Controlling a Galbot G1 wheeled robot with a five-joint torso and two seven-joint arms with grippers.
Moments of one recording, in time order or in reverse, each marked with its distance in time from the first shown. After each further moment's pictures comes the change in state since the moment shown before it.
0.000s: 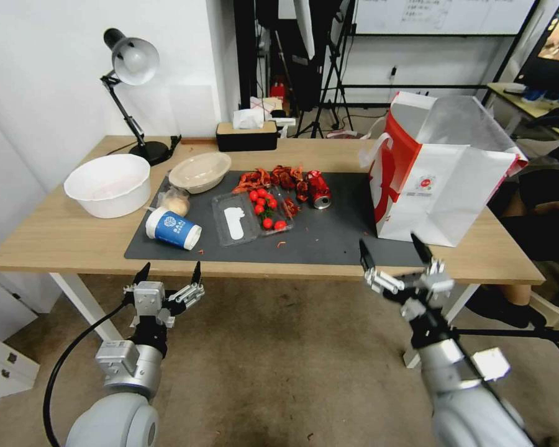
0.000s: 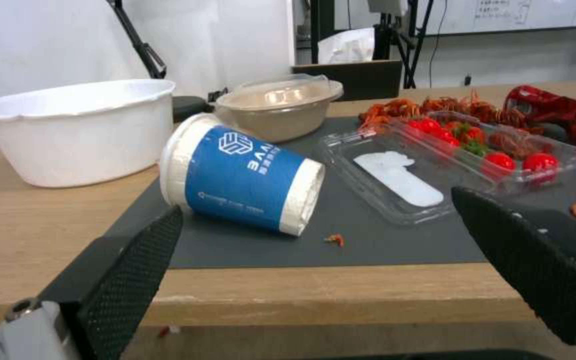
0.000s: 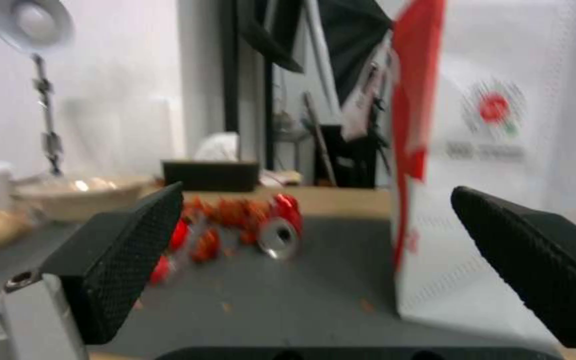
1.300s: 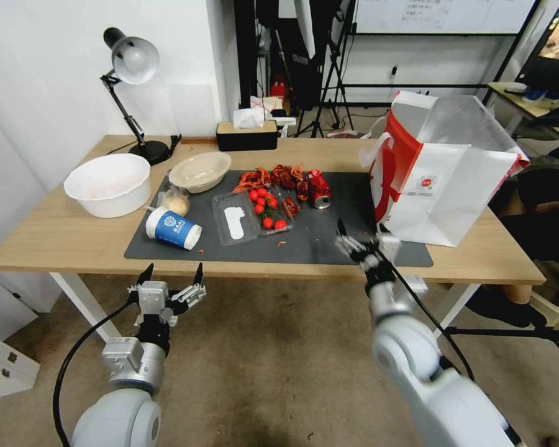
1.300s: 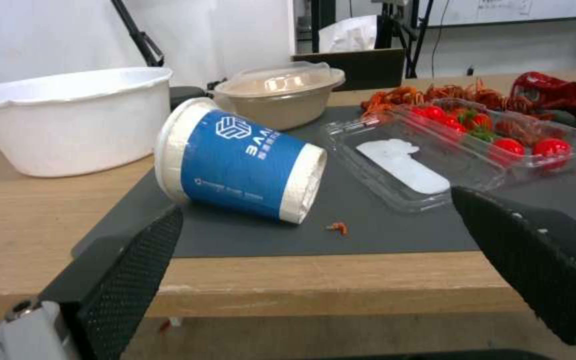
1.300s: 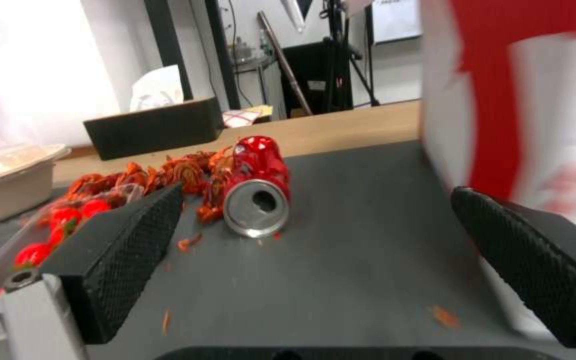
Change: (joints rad) left arm -0.018 -0.004 -0.001 0.027 0.008 0.002 0.001; right arm 0.626 -0.042 -0.318 -0.326 0.316 -0.296 0.309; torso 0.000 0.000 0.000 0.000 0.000
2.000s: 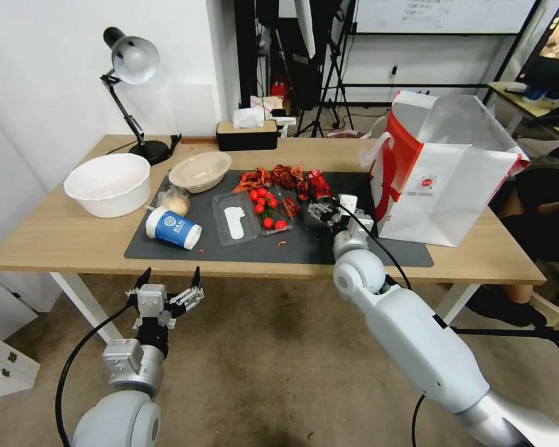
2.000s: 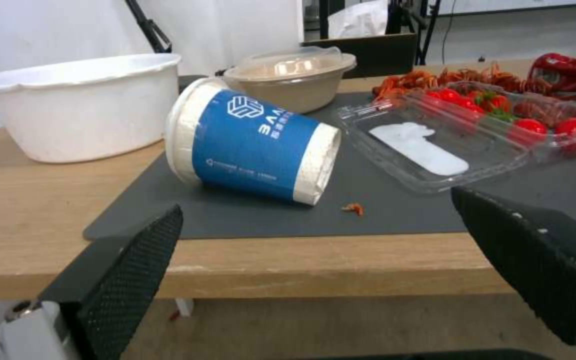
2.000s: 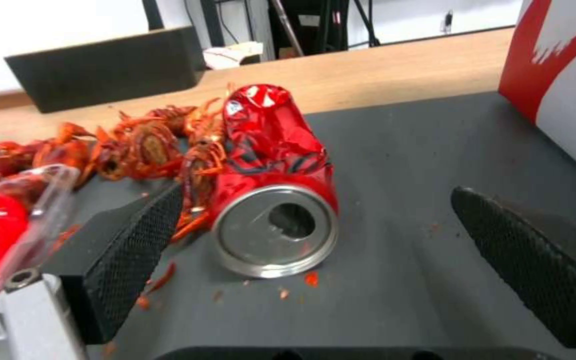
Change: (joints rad) left arm -0.003 -0.005 -0.010 0.025 0.013 -0.005 -0.003; right arm 0.412 0.044 -0.220 -0.364 0.209 -0.105 0.112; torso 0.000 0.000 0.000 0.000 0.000
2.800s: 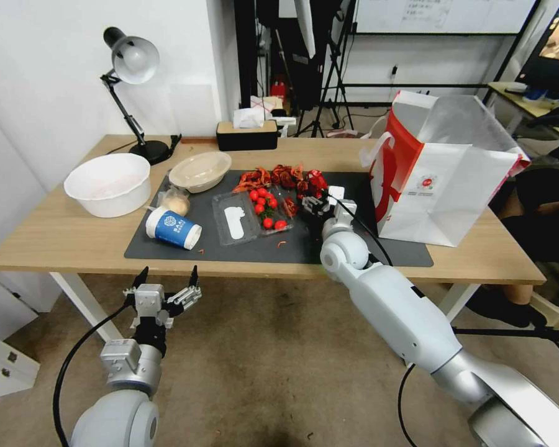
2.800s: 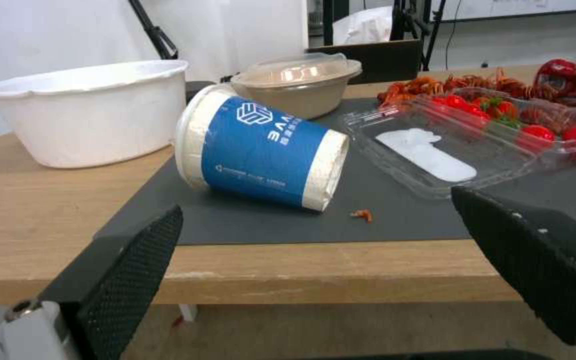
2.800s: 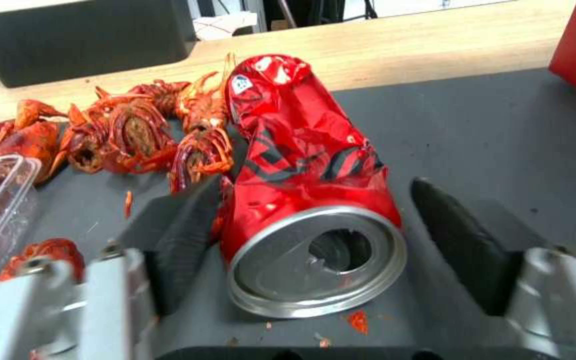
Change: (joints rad) left arm 0.000 0.005 -0.008 0.003 -0.008 -0.018 -0.003; right arm 0.115 0.056 -0.063 -0.140 0.050 -0.033 0.032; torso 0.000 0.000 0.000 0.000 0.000
